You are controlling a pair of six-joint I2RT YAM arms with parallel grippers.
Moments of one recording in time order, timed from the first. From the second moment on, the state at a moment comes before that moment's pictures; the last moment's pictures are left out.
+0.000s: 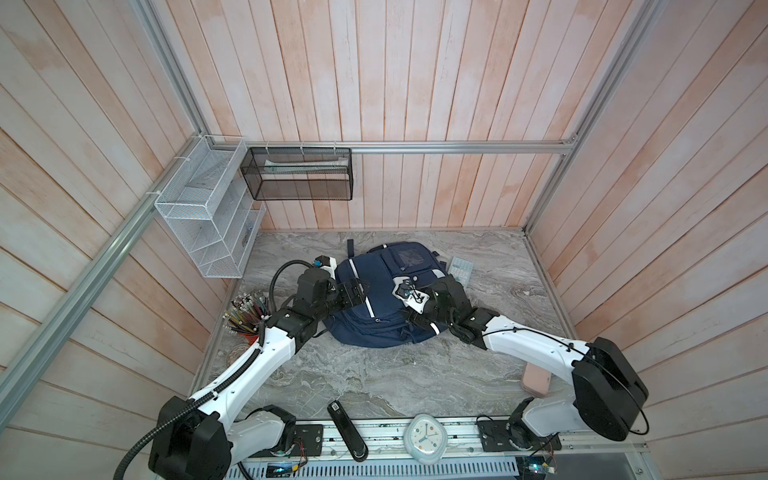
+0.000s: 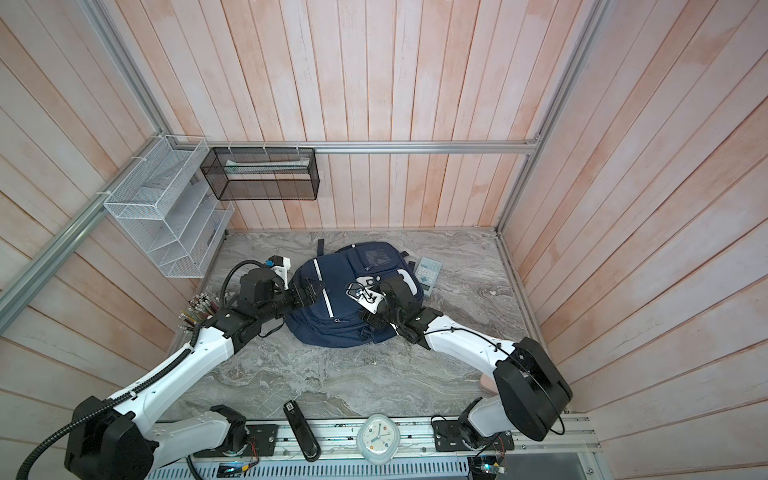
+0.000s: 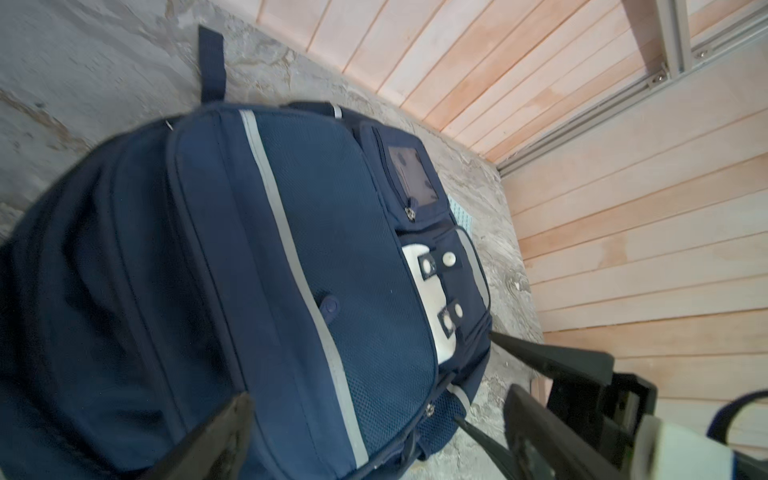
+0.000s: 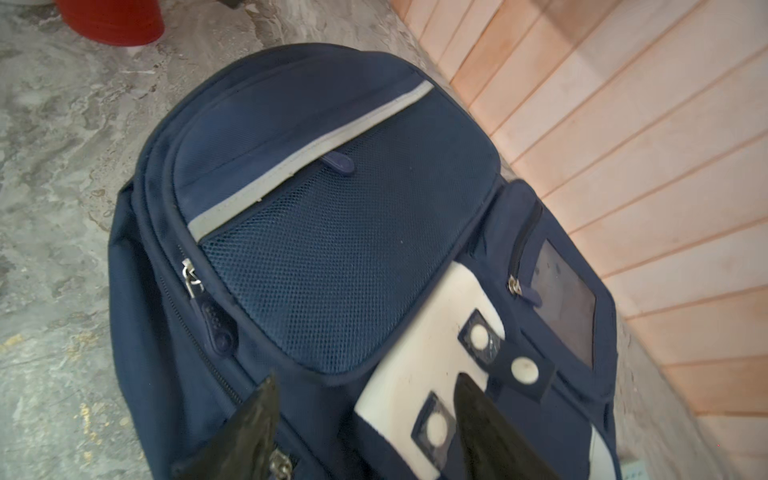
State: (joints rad) left arm -0.44 1.17 0.82 -0.19 0.19 -0.68; right arm 0.74 1.45 0.86 0.05 -0.13 -0.52
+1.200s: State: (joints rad) left arm -0.71 1.13 0.57 0.09 -0.05 -0.66; right arm 0.76 1.66 1.03 -0.03 -0.32 -0.66
